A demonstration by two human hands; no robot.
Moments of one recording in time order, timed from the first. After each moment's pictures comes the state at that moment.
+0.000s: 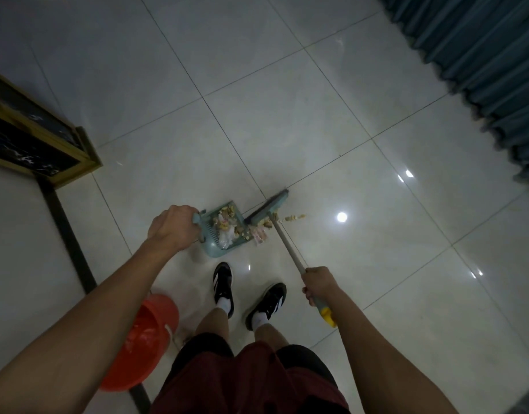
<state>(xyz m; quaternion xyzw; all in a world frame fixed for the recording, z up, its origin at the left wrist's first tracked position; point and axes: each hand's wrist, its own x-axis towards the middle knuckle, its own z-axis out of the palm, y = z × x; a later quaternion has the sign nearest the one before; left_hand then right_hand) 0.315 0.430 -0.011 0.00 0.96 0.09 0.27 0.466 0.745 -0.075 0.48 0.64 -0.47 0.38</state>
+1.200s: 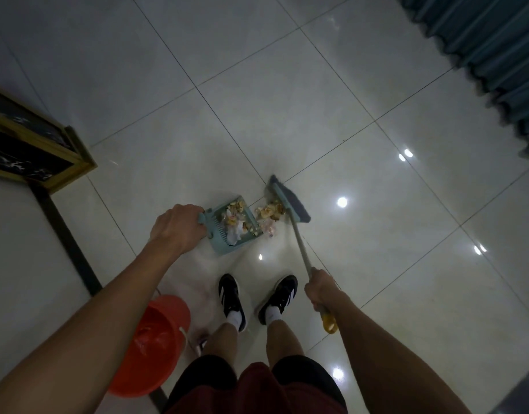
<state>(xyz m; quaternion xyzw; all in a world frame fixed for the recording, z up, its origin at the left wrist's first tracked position) 0.291 0.397 -0.038 0.04 0.95 0.09 0.29 0.472 0.697 -0.108 0.38 0.75 -0.32 0.44</state>
